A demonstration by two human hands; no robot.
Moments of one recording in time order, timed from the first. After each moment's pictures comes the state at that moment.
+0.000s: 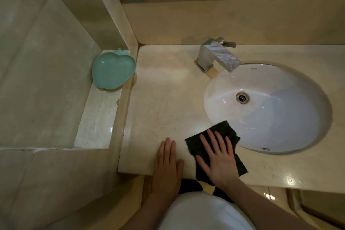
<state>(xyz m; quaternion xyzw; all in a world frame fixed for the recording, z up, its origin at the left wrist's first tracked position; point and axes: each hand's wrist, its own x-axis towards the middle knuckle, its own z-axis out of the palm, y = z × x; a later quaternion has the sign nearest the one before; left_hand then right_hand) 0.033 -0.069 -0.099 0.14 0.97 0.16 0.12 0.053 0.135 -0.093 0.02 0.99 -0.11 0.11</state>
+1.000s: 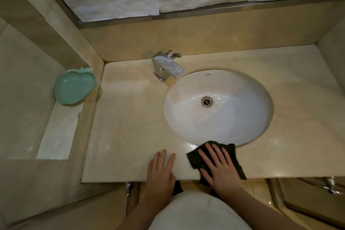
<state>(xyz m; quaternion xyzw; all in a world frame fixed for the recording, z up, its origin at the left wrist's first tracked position) 0.069 0.030 -0.072 0.22 0.95 0.10 0.21 0.142 0.264 -0.103 0.01 0.99 -0.10 0.12</state>
